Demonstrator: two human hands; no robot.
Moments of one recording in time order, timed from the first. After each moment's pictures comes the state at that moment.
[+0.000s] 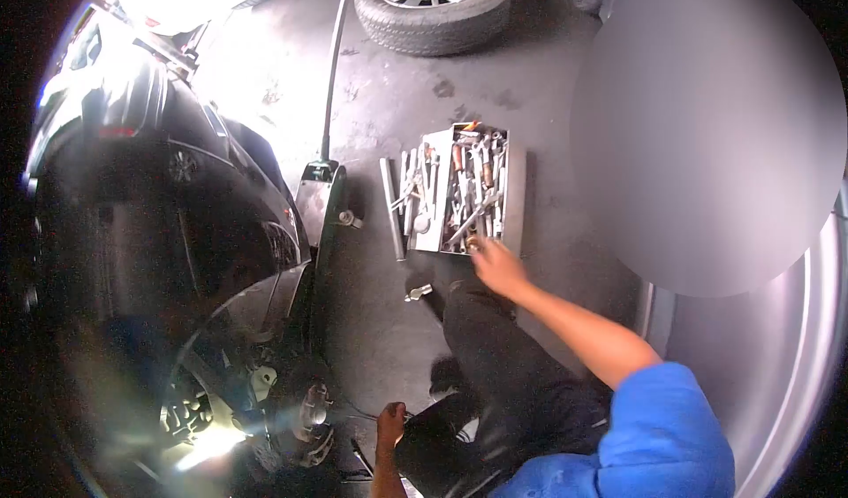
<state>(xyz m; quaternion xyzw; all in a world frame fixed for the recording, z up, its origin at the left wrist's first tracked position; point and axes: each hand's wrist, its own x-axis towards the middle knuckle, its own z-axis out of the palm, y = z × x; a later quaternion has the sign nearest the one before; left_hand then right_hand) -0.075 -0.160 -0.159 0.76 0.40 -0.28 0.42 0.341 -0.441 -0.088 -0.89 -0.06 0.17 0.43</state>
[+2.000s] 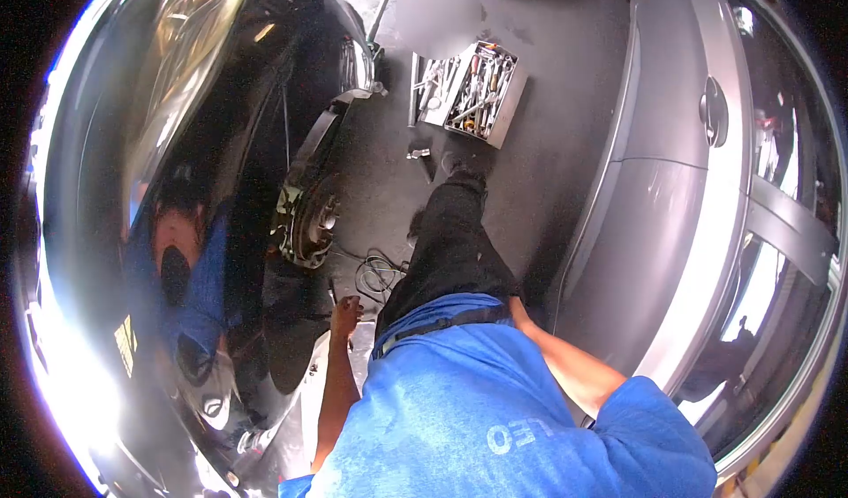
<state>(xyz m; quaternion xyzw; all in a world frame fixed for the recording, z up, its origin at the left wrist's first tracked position) -0.241 -0.147 0.142 0.67 0.49 -0.21 0.51 -0.036 -0.565 0.266 -0.76 0.09 0.55 0.35</state>
